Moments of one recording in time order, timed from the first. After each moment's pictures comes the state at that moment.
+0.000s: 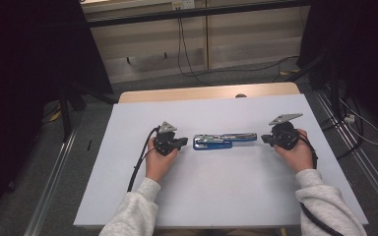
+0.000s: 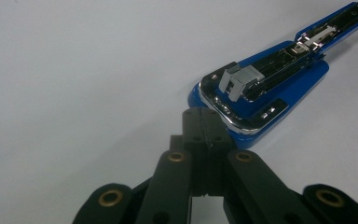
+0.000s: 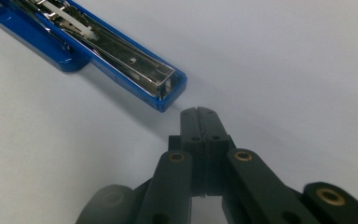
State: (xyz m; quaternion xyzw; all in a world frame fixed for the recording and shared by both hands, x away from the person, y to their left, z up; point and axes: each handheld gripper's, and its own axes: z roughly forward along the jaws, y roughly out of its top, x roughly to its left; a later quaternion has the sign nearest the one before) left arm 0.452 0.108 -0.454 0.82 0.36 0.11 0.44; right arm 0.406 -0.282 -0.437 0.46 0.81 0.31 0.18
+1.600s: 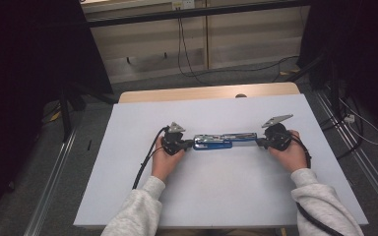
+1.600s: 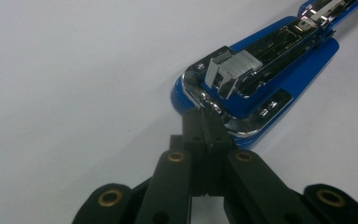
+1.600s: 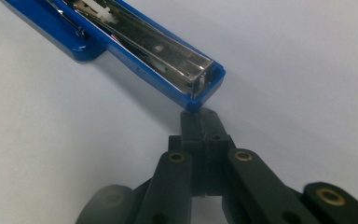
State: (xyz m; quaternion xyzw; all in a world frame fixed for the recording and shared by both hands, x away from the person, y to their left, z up) left arm 0.459 0.090 -0.464 0.85 0.34 0.10 0.40; right arm 0.414 -0.268 -0.447 0.44 0.83 0.31 0.16
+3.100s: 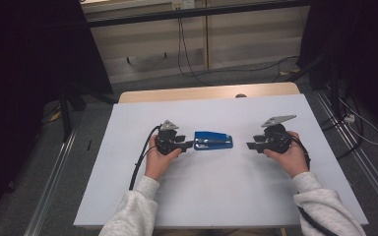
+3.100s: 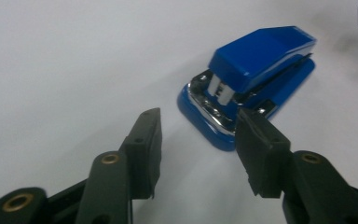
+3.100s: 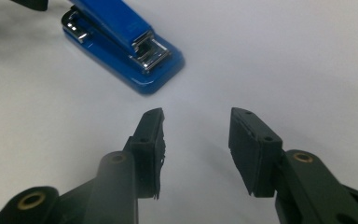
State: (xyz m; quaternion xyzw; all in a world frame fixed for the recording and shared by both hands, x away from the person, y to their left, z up) left arm 0.453 0.108 -0.446 0.82 0.35 0.08 0.44; right arm 0.399 -0.257 -0.434 0.43 0.81 0.37 0.13
